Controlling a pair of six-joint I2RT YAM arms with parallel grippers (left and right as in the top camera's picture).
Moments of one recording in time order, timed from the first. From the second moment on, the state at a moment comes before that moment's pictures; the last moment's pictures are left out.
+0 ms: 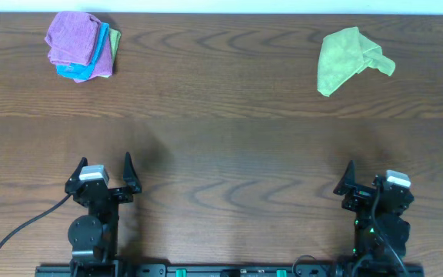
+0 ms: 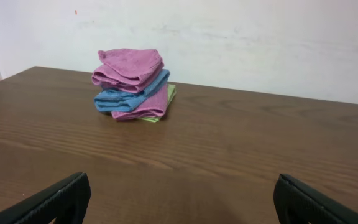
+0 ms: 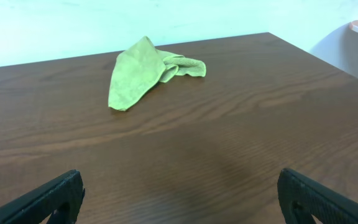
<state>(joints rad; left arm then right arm) 0.01 0.01 0.02 -0.11 -0.06 -0.09 -0.07 0.02 0.11 -0.34 0.21 0.09</state>
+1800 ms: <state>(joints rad) 0.01 0.01 0.02 -0.11 -0.06 -0.09 -0.17 2.02 1.38 0.01 -0.17 0.30</state>
